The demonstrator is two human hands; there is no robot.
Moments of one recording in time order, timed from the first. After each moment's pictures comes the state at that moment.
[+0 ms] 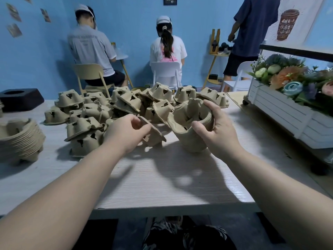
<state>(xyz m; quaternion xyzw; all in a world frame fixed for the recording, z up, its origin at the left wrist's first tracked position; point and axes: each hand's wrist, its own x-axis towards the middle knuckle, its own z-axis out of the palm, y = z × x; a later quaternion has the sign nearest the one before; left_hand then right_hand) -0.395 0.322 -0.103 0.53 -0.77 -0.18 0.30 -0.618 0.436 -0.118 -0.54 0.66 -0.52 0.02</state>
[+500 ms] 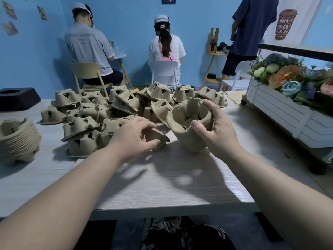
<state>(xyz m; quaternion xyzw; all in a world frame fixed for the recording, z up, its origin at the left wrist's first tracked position) -0.395 0.327 -0.113 0.36 -0.89 -0.12 0.26 -0.620 0.438 -0.117 -0.54 0.66 -0.52 0.01</state>
